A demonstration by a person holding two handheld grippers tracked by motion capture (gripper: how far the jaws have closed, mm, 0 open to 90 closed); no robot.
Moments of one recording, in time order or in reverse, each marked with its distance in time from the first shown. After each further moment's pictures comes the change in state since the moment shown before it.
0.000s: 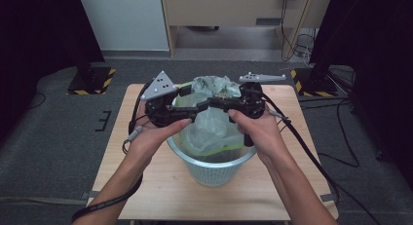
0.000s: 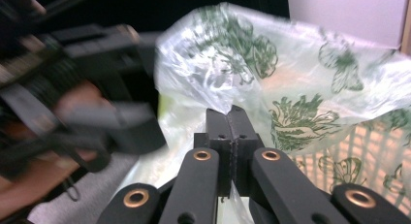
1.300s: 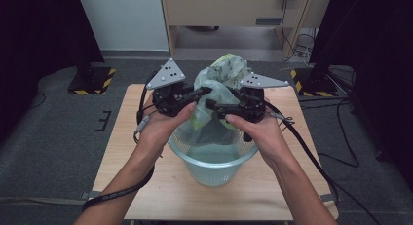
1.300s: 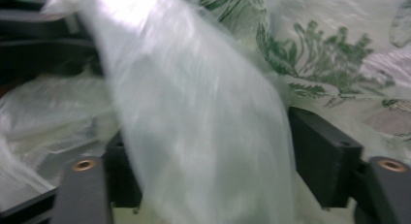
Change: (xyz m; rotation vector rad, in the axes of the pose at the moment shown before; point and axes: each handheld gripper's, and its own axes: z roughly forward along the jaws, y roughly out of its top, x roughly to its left) left arm -0.014 0.036 0.008 -0.067 -0.059 0.016; right arm 0.003 -0.005 0.002 -0.137 -0.077 -0.203
